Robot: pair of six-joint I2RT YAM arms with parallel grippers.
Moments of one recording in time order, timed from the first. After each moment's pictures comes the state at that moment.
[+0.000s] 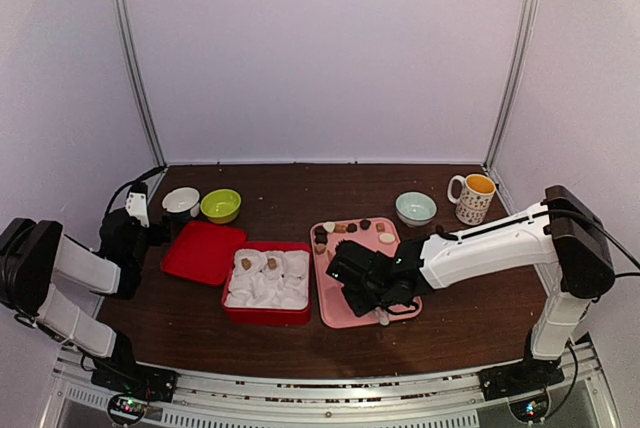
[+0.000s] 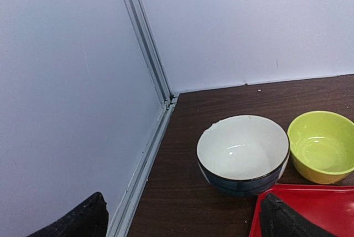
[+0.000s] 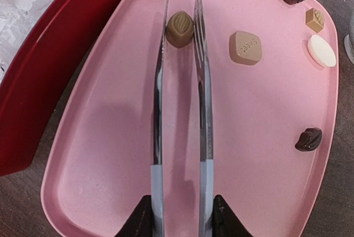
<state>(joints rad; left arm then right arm) -0.03 1.42 0.26 1.05 -0.25 0.20 1.14 1.79 1.11 -0.48 0.45 0.55</state>
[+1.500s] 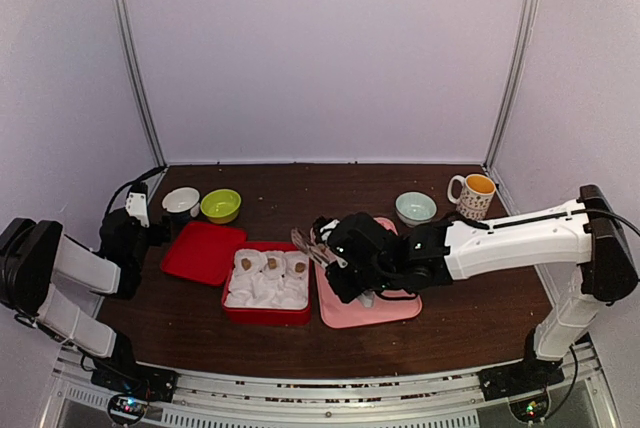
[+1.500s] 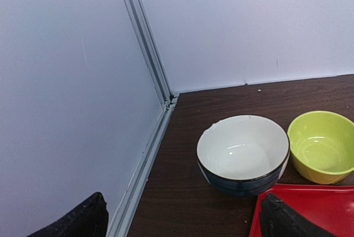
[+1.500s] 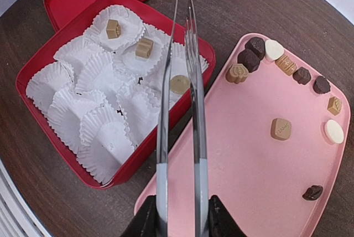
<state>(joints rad) -0.03 1.42 0.26 1.05 -0.25 0.20 1.18 1.66 1.16 -0.35 0.35 0.36</state>
